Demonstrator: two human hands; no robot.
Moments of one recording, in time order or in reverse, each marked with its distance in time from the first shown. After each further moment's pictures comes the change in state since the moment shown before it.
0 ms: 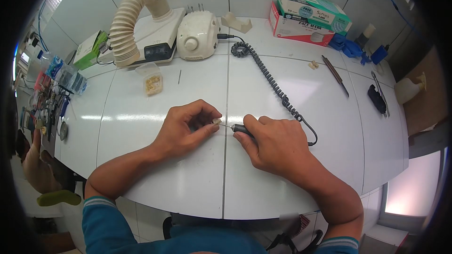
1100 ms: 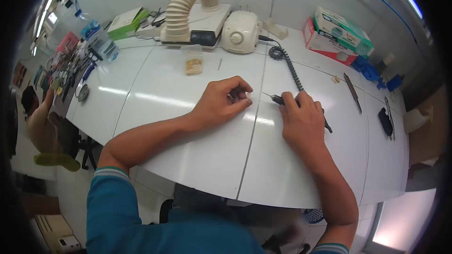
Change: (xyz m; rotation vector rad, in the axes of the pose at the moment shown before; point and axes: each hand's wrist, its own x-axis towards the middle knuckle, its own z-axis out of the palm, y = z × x) left_hand 0.014 -0.018 0.008 0.052 0.266 0.175; right_hand 0.012 0.018 0.023 -0.194 0.371 0.038
